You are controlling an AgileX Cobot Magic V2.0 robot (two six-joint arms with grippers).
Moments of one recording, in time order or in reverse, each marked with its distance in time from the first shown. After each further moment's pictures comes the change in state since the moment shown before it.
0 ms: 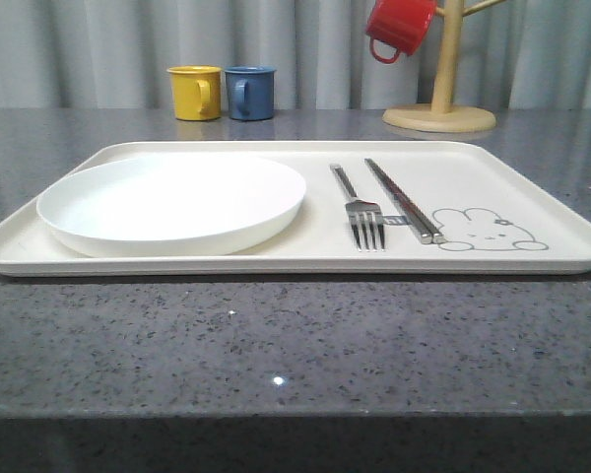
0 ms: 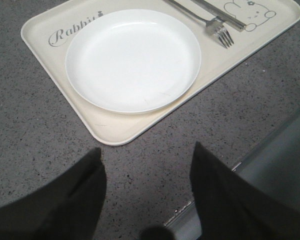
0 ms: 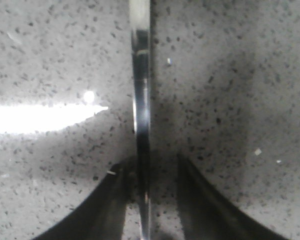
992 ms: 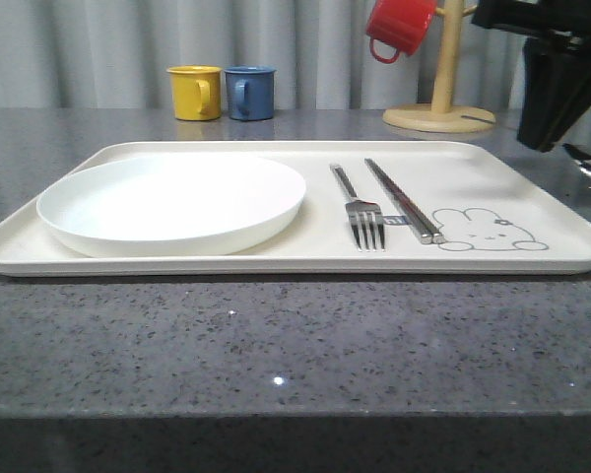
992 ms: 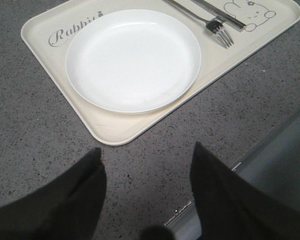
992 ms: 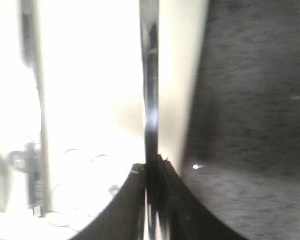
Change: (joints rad) left arm 0.000 0.000 0.000 0.000 0.000 0.000; right arm 0.341 0.007 -0.179 0.214 0.155 0.129
